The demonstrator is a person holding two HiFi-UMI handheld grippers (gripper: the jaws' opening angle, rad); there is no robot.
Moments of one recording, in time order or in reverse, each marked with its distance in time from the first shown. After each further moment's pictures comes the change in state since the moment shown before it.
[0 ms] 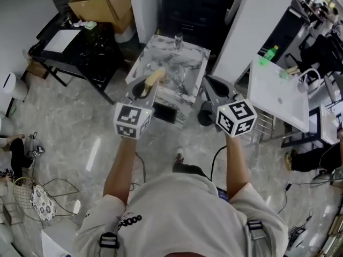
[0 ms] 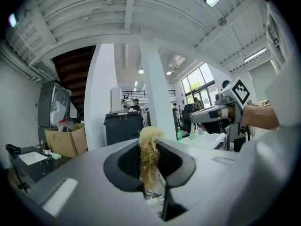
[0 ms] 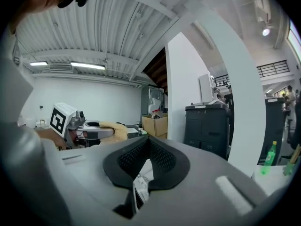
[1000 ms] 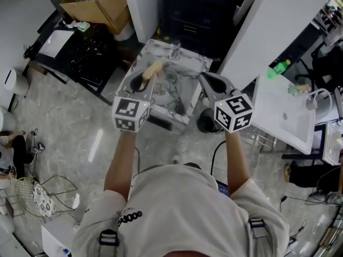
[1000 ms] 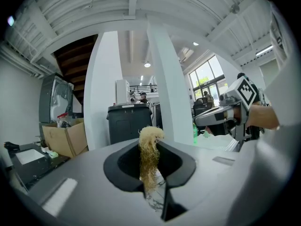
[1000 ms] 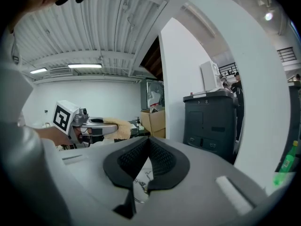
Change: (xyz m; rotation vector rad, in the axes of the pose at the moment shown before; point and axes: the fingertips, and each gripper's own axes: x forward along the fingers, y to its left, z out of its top) left arm 0.168 0.055 -0.021 -0.023 0.067 0.084; right arm 0.109 -0.142 -0.021 0.043 0.064 0.091
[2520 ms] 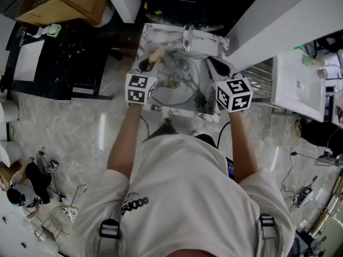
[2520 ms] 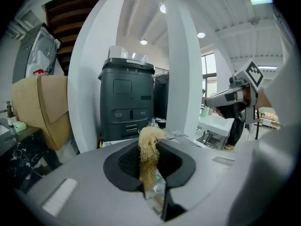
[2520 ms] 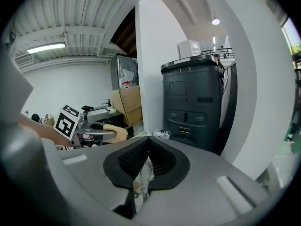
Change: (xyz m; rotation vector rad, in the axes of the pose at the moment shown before) left arm 0.170 0.153 -0.206 -0.097 0.253 -0.253; right arm 0.191 -0.070 -0.108 0.156 0.214 -0.319
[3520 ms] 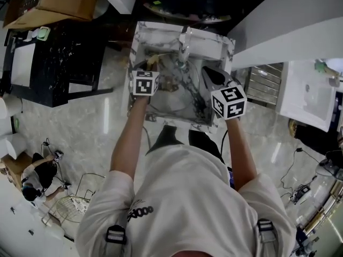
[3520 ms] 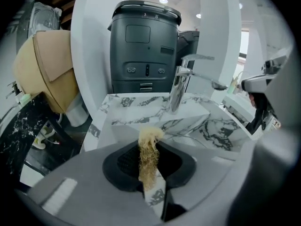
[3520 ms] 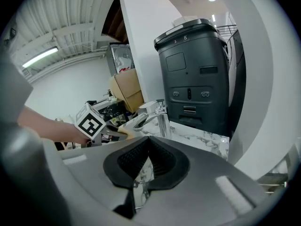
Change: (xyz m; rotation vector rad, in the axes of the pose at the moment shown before) left arm 0.097 0.041 -0.124 -0.133 0.457 0.174; right arm 0.068 -0.043 -0.073 0.090 0.169 0.111
